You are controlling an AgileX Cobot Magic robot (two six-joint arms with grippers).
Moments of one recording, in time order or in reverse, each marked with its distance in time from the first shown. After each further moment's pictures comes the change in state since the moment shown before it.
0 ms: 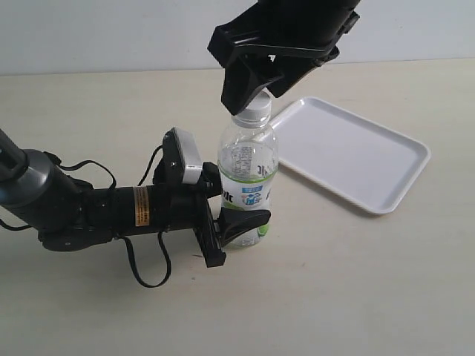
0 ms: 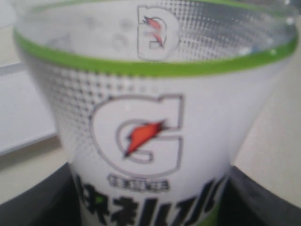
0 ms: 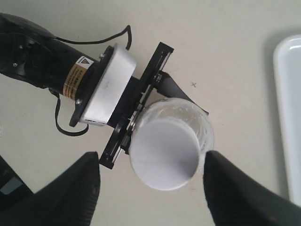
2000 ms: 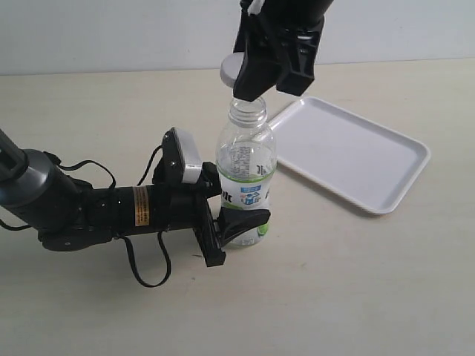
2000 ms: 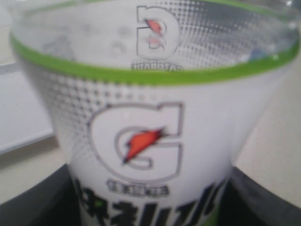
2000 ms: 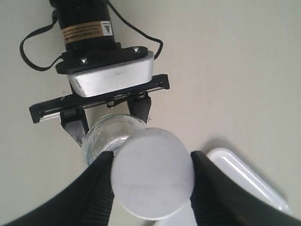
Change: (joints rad) left arm 0.000 0.000 0.000 -0.003 0.000 -0.005; right arm 0.000 0.051 -0.102 -0.018 0.017 -0.883
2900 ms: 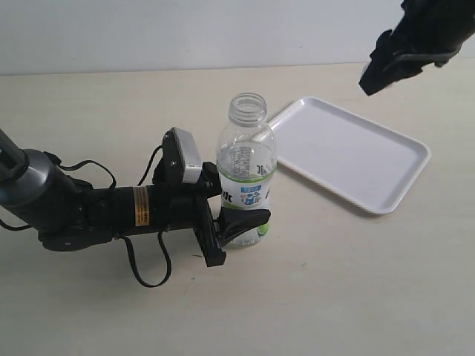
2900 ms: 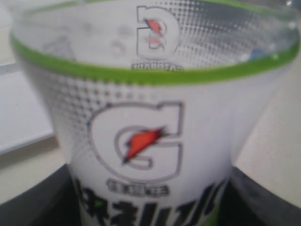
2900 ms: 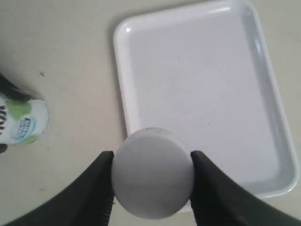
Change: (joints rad) left arm 0.000 0.000 0.000 0.000 0.000 0.000; right arm -0.485 -0.021 0.287 0.102 -0.208 0.386
